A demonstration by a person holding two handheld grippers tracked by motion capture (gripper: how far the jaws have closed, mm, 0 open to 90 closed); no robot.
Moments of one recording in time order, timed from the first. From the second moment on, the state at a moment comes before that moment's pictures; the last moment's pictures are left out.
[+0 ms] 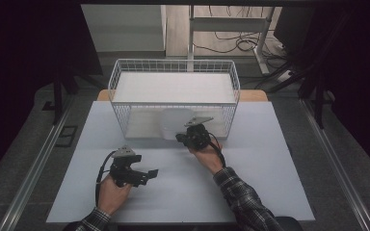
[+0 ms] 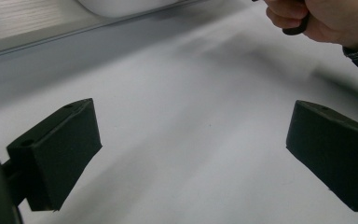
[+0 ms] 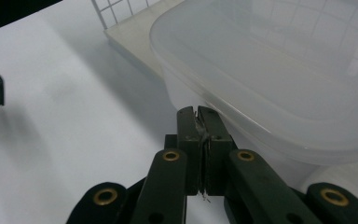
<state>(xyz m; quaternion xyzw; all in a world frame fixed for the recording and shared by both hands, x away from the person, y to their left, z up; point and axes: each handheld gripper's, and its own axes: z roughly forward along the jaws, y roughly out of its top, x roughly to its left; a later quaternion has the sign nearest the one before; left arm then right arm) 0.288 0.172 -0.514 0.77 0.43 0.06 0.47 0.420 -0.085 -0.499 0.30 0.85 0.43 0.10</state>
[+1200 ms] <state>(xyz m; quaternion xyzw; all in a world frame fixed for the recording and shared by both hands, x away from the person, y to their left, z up) 0.290 0.174 -0.520 0.78 0.43 0.09 0.44 0.423 -0.081 -0.490 0.30 0.85 0.42 0.11</state>
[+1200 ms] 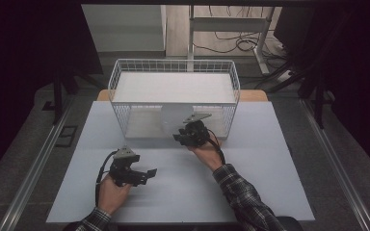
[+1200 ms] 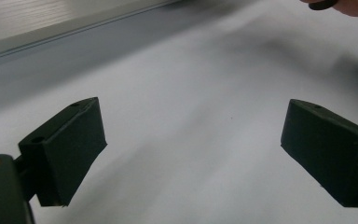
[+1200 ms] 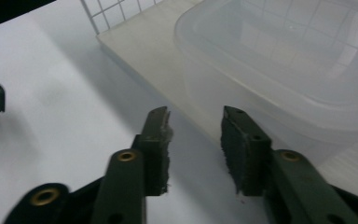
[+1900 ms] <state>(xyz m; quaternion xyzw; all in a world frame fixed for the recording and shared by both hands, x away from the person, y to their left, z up) 0.291 0.173 -0.525 0.78 0.41 0.08 0.46 0.401 -0.094 -0.489 0.26 0.86 0.41 0.11</state>
